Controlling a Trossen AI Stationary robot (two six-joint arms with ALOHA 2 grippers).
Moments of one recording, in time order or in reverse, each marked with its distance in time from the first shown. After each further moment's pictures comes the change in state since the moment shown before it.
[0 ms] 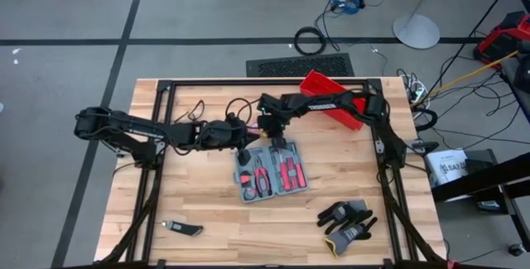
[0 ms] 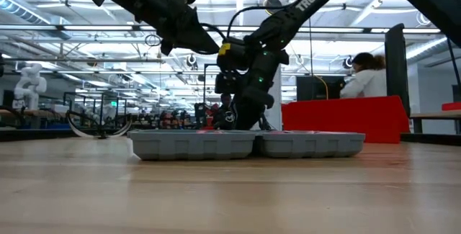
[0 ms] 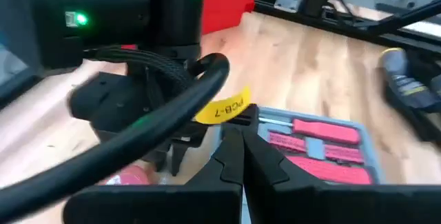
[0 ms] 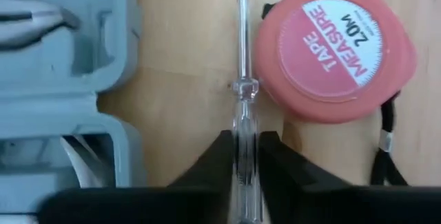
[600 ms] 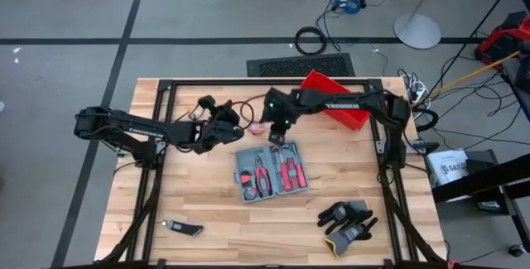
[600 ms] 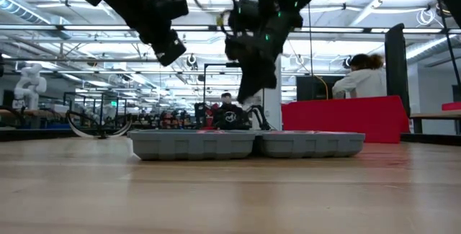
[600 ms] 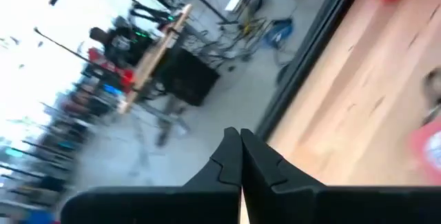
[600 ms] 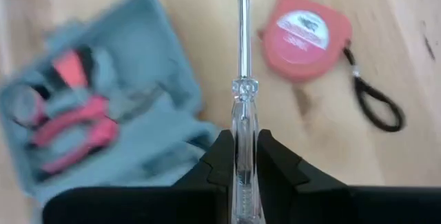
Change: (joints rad) left arm 0.011 -0.007 0.001 -0.151 -0.855 0.503; right arm 0.035 -0.292 -0.015 -0.116 -0.025 0.492
